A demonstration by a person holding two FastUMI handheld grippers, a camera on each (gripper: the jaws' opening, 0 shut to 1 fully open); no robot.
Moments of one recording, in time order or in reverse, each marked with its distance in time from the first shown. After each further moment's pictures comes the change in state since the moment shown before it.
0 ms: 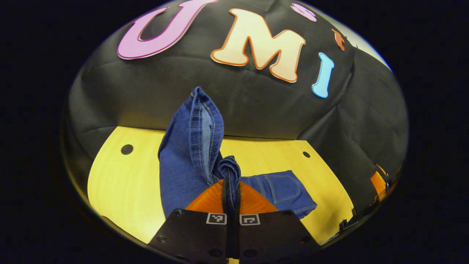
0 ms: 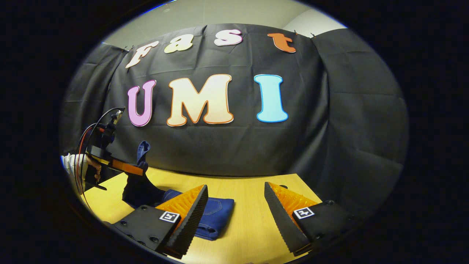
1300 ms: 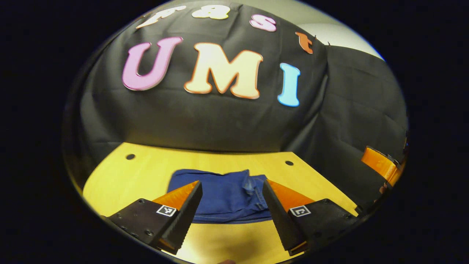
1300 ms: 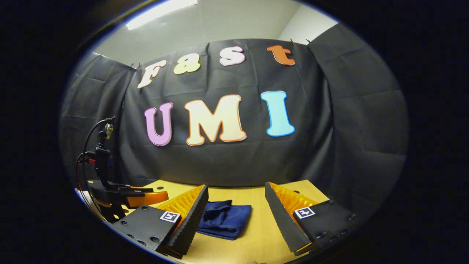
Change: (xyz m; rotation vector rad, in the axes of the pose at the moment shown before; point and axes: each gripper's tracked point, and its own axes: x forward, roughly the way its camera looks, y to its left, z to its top) left arm -0.125 -0.085 -0.033 0.119 -0.323 0.109; right arm -0.084 0.060 0.045 0.081 -0.159 0.113
